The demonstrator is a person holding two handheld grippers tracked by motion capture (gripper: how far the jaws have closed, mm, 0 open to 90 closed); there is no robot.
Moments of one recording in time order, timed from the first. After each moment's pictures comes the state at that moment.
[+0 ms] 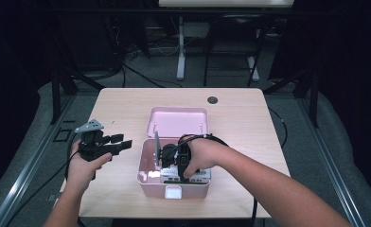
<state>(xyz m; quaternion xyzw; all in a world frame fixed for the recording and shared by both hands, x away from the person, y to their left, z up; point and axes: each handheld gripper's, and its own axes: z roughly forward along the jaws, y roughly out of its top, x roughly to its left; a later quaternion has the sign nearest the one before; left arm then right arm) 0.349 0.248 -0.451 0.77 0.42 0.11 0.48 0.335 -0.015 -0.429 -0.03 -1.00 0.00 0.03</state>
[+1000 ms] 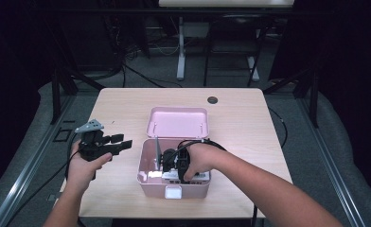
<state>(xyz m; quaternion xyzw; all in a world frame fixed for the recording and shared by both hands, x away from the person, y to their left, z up) 0.349 0.248 -0.452 0.77 0.41 0.11 0.48 0.340 -0.013 -0.460 -0.03 -1.00 0.02 0.03</state>
